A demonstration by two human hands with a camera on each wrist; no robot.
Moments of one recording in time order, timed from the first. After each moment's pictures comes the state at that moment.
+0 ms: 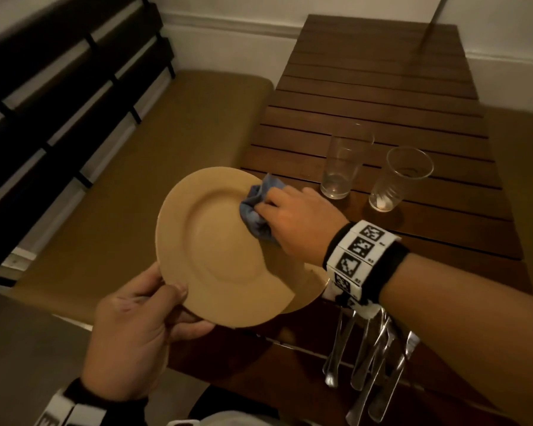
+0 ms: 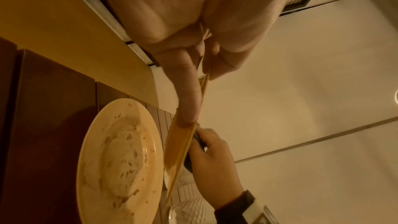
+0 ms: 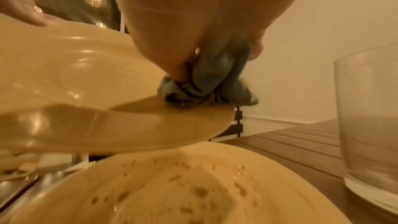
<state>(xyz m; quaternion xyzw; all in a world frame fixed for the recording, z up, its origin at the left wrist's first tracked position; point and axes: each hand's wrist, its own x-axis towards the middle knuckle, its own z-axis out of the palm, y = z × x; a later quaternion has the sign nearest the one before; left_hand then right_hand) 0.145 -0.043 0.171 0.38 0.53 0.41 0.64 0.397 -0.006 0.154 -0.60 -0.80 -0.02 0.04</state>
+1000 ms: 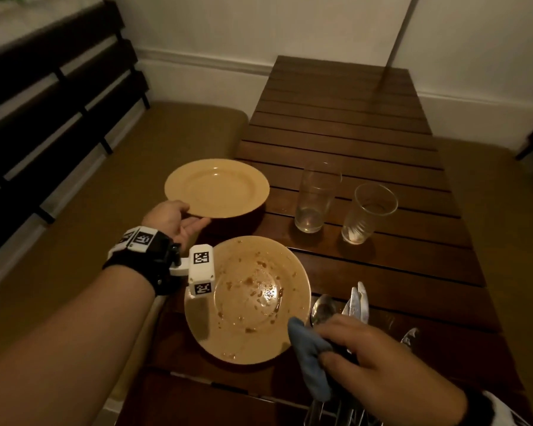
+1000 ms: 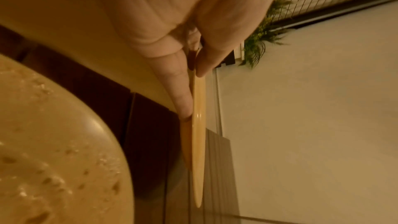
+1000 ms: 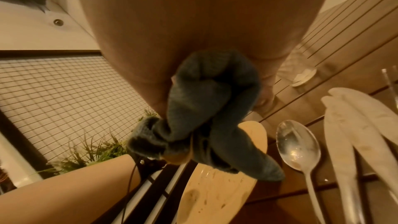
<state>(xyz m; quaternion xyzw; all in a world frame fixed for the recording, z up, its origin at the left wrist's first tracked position) 0.256 0.167 0.130 0.21 0.57 0.37 0.70 0.428 -0.149 0.171 -0.66 -0.58 0.40 0.24</state>
